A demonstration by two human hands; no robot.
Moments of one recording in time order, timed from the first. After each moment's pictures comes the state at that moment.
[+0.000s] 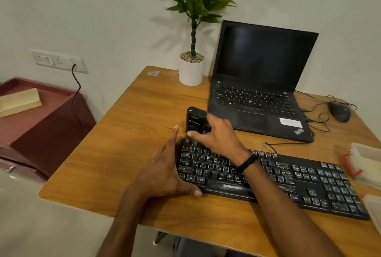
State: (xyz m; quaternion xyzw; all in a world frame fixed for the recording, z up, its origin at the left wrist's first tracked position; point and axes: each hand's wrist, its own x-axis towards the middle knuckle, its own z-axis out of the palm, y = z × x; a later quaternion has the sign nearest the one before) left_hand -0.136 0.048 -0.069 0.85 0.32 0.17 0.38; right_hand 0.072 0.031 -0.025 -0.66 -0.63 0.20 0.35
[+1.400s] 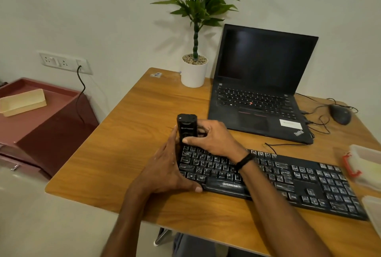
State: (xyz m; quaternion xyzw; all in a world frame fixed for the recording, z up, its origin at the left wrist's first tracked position) left_hand -0.134 0.050 -0.070 0.84 0.34 0.17 0.39; right_hand 0.069 0.030 -0.019 -0.64 -0.65 0.28 0.30
